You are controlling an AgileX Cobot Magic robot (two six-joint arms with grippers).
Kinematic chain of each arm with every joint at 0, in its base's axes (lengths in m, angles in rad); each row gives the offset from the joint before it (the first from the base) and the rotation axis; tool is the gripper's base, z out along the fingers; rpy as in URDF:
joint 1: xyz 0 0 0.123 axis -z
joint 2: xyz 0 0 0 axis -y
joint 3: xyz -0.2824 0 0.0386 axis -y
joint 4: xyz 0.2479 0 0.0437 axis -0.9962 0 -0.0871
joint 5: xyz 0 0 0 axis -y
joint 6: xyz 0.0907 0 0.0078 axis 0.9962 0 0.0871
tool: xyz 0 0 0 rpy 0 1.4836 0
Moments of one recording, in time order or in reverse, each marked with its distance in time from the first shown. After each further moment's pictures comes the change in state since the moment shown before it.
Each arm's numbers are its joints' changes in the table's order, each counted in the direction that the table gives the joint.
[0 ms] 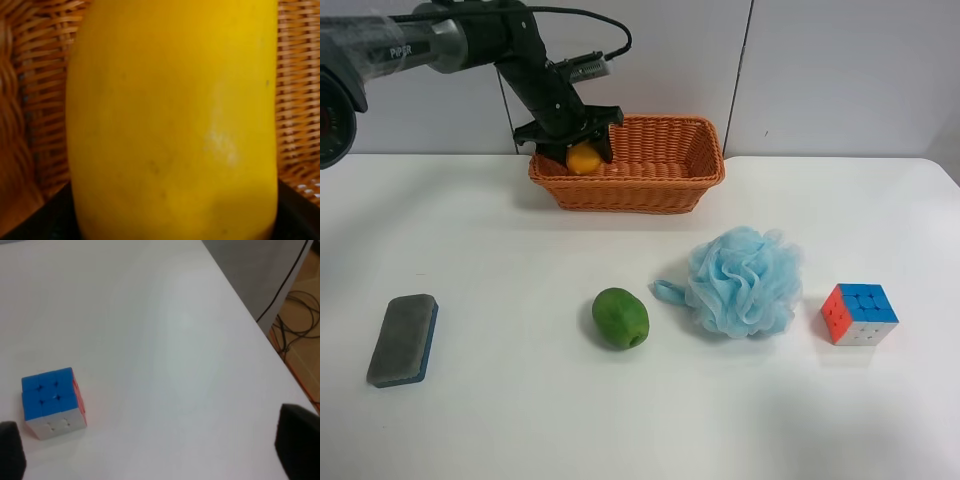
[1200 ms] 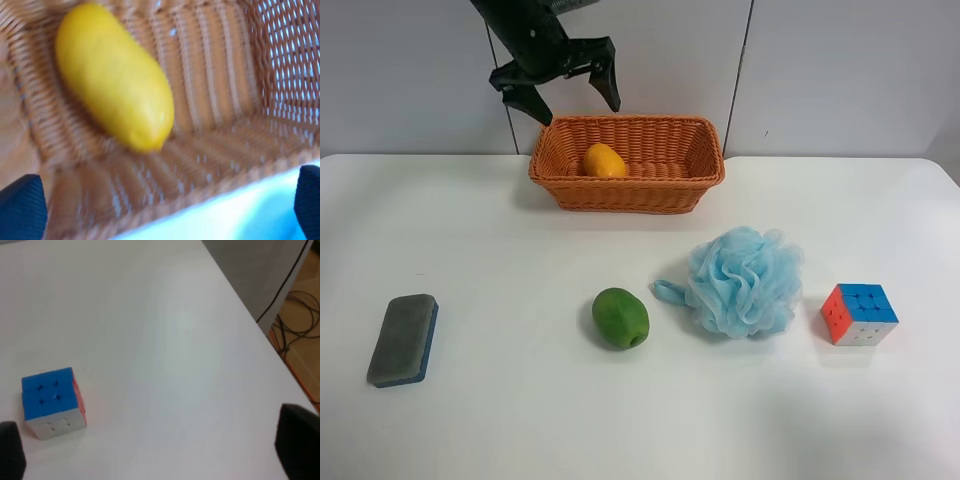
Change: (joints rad) left arm 0.000 0.161 0.061 0.010 -0.215 0.005; right arm 0.000 0.000 0.000 0.000 0.000 0.000
